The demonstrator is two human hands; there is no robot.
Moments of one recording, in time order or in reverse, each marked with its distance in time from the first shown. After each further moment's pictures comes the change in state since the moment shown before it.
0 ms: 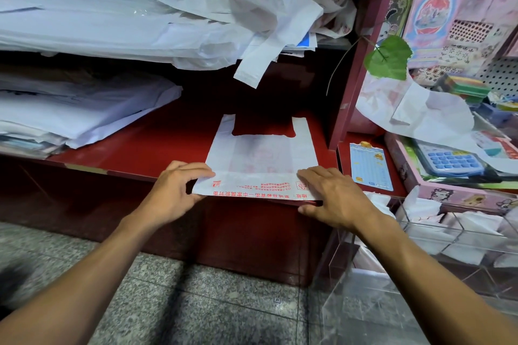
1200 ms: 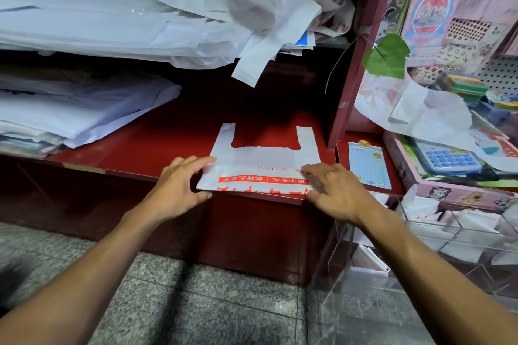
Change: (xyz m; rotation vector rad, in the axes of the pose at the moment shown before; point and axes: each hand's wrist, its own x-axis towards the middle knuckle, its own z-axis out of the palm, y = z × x) left_hand 0.003 0.013 -0.002 0.069 -0.090 -0.058; right_hand -0.002 0.001 -0.010 0.125 0.039 0.067
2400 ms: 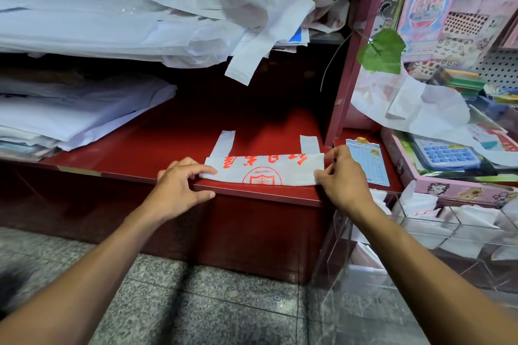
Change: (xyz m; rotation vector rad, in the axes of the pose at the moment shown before) left_hand 0.004 0.007 0.005 -0.092 0.052 -0.070; right_hand 0.015 0.010 0.016 0.532 0.382 0.369
